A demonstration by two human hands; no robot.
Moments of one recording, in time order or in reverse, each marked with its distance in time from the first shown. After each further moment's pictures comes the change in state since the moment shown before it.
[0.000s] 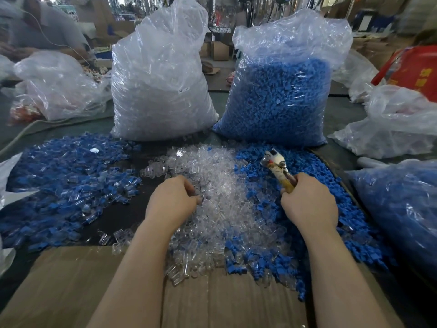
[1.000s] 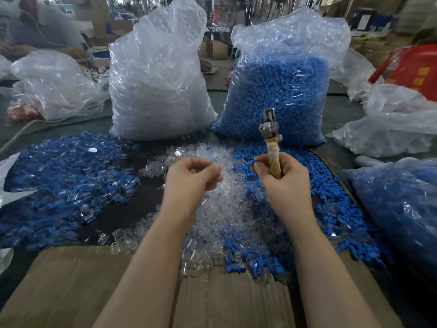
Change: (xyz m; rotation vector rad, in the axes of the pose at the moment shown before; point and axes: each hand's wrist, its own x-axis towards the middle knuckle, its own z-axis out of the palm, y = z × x) left_hand -0.016 0.042 -0.002 -1.060 0.008 -0.024; right_hand -0.016 -0.035 -0.004 0.997 -0.039 -0.246
